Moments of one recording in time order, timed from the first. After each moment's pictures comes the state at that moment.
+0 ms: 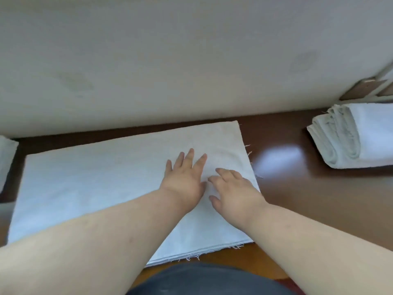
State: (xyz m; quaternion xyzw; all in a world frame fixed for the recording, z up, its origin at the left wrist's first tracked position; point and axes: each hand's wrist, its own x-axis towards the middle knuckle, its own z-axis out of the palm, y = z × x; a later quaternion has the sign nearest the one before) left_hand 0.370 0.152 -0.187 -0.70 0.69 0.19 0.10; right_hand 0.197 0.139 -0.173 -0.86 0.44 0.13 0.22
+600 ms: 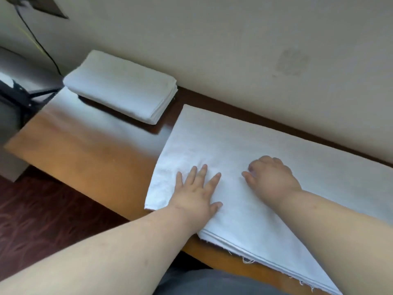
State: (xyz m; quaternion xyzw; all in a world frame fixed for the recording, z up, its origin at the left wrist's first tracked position) left_hand 0.584 0.371 -0.201 -0.82 0.51 0.24 0.07; right_hand 0.461 0.182 -0.184 -0.92 0.35 0.15 0.11
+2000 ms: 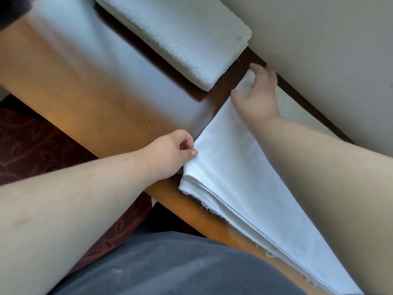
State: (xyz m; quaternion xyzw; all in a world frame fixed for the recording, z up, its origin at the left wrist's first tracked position) left_hand 0.760 0.464 -0.211 -0.77 0.16 0.49 -0.39; right_hand 0.722 0.230 -0.200 -0.85 0.40 -0.05 0.35
